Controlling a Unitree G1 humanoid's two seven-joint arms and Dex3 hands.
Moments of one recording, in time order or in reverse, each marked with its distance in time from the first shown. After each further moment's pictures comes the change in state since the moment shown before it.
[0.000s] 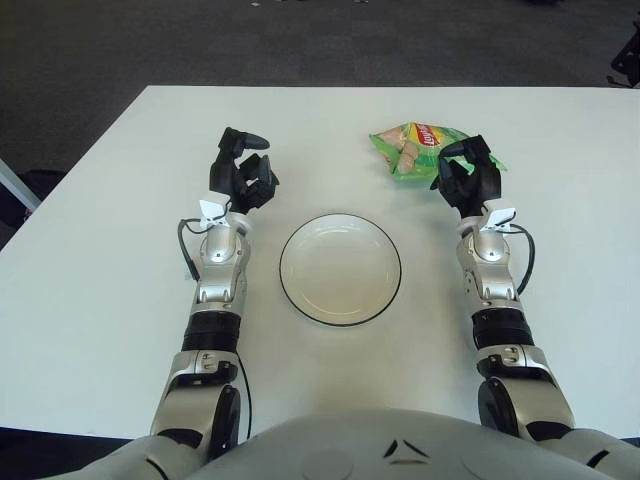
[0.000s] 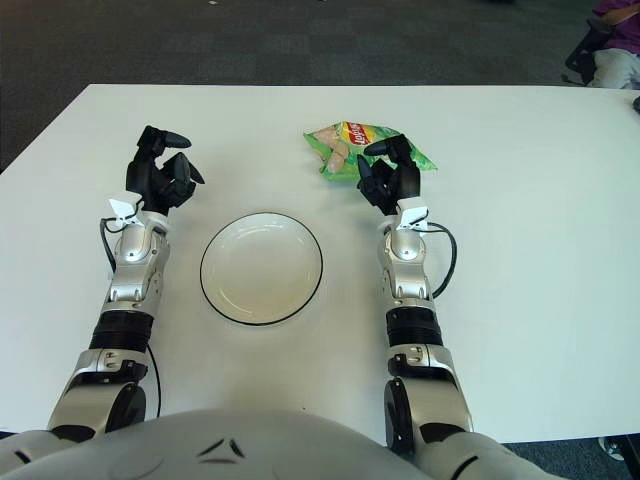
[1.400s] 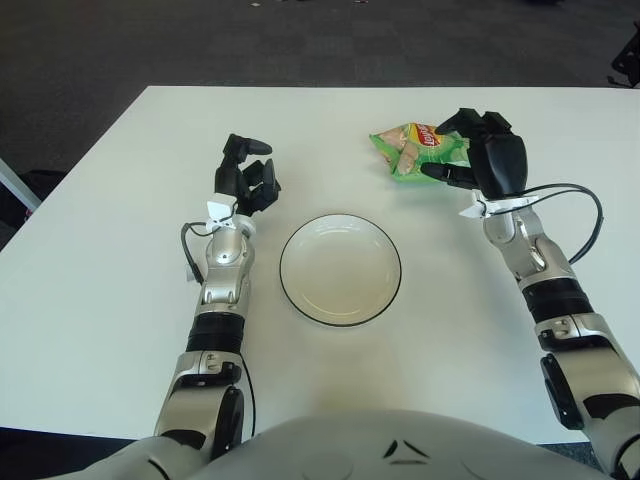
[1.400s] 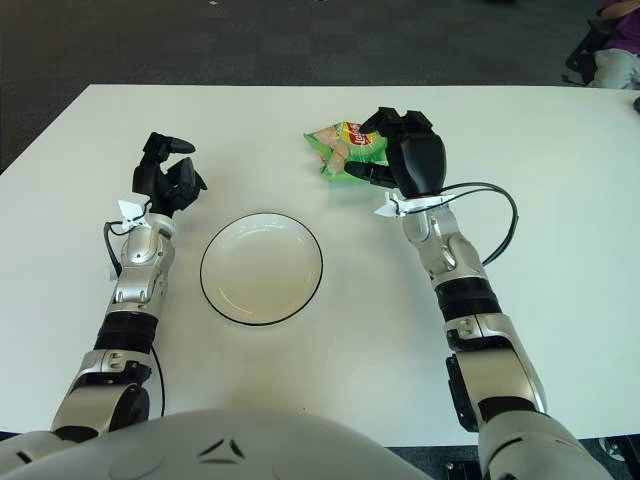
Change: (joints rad) left arm 0.000 -0.016 -0.001 0.037 0.051 0.020 0.037; right arm -0.166 -0.390 0.268 0.106 -0.754 -0.029 -0.353
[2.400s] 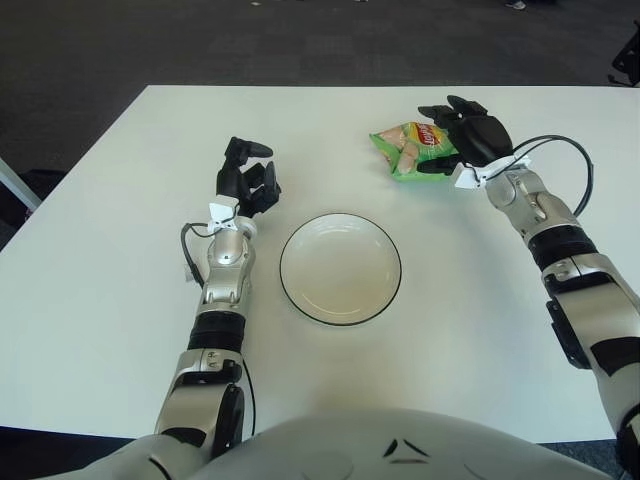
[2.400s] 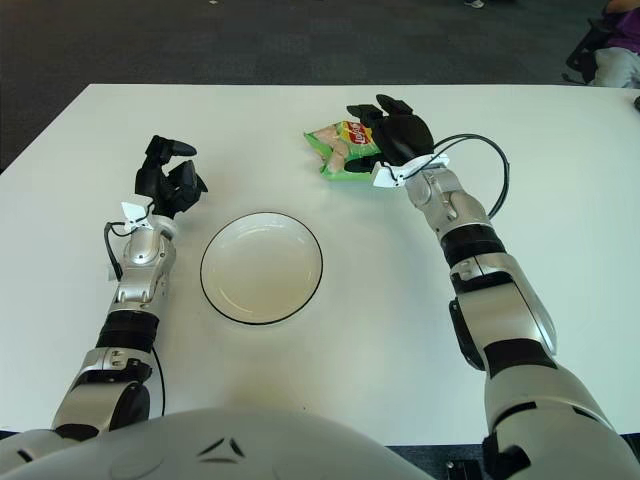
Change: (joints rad) left arm -0.005 0.000 0.002 0.040 0.007 -0.023 0.009; right arm -0.325 -0.056 0.164 0.435 0.053 -0.064 0.286
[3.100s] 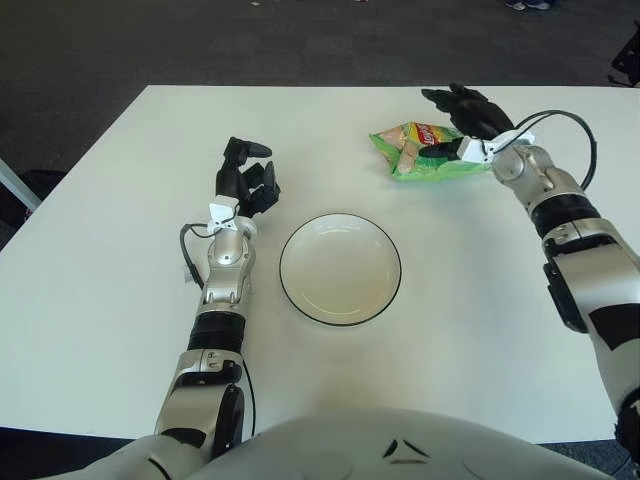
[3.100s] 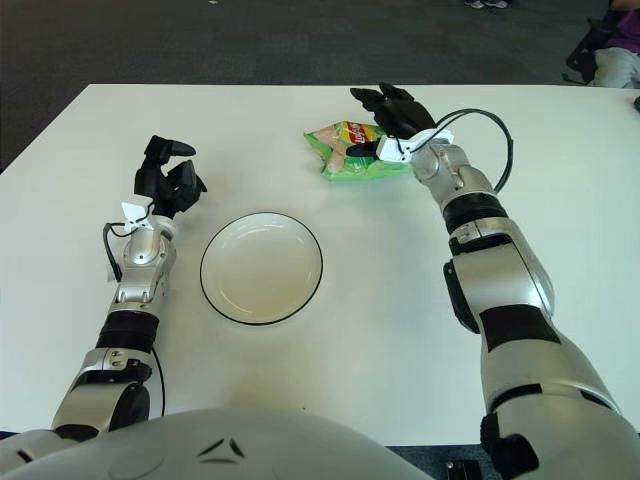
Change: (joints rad) left arm 0.000 0.000 -0.002 -0.007 0.006 0.000 0.011; right arm -0.182 0.020 0.011 0.246 0.100 -0.071 0.144
